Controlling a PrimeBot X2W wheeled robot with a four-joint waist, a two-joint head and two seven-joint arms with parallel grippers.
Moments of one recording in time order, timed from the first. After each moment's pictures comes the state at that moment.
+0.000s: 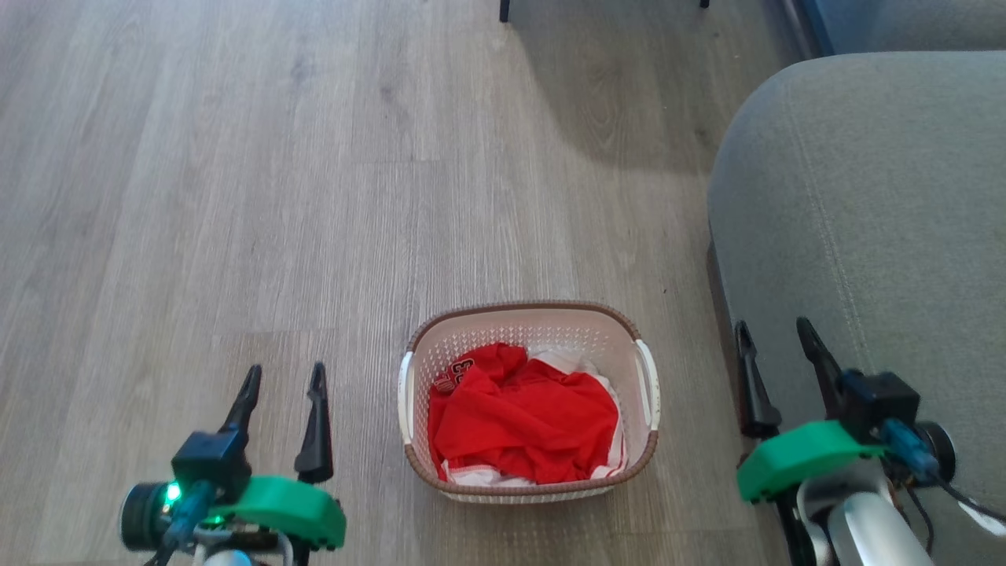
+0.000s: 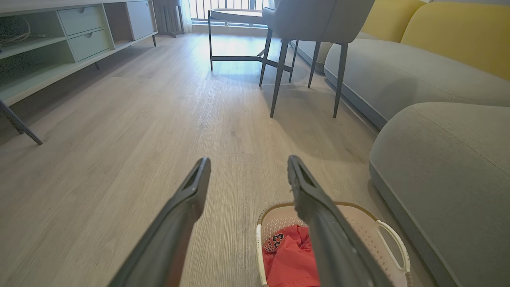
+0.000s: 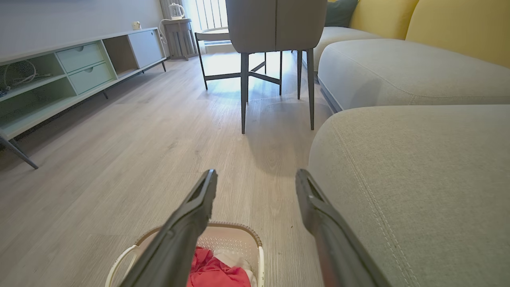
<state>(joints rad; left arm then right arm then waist) 0.04 0.10 -0.19 0.16 -0.22 0.05 -0.26 -0.07 -0.05 0.11 0.22 0.20 0.13 -0.25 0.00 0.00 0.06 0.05</state>
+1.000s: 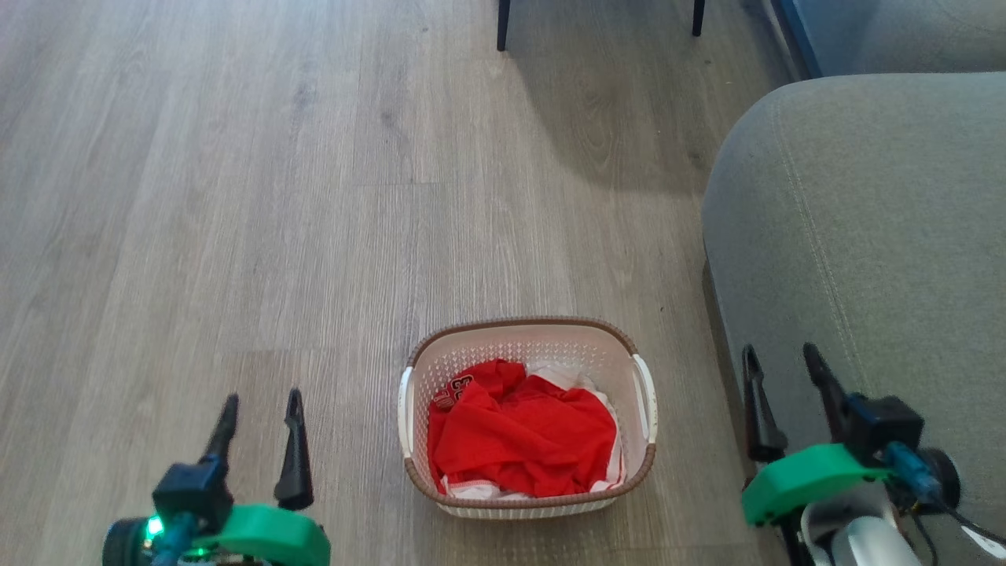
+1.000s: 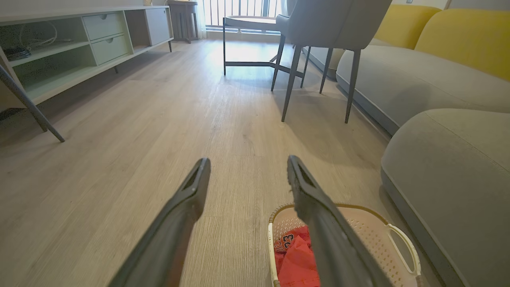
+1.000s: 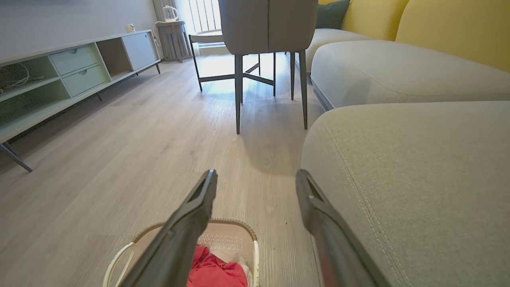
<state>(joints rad) 0.13 0.07 -0.11 0.12 -0.18 0.03 -0.26 -0.01 -0.05 0.08 0.20 0.19 0.13 -0.25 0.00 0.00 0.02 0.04</state>
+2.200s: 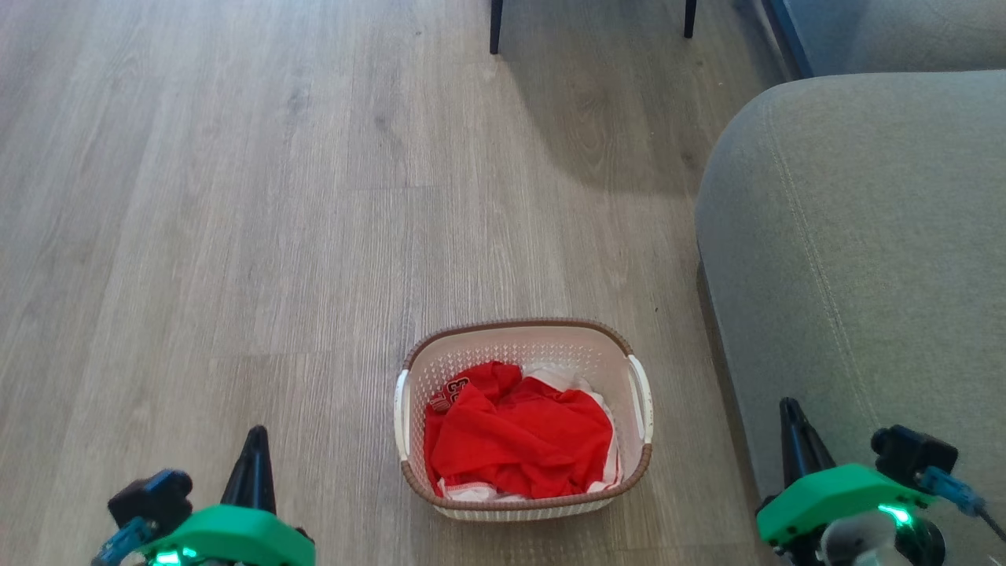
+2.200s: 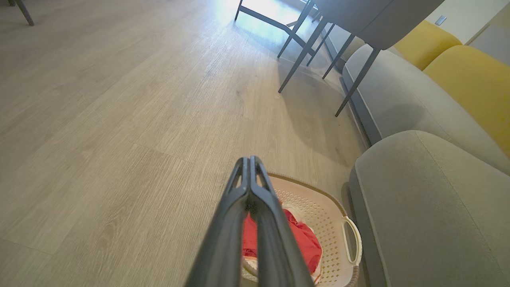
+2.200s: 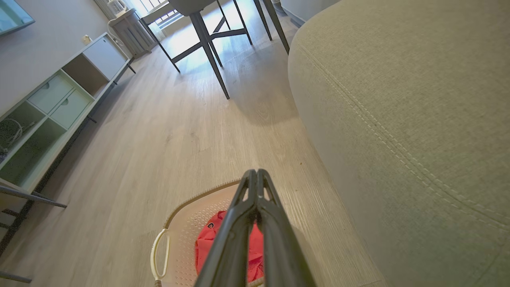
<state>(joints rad) 0.12 0.07 -0.09 0.22 -0.52 0.00 -0.17 0.03 -0.04 0.06 0.29 0.54 0.13 -0.18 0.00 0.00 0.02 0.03</state>
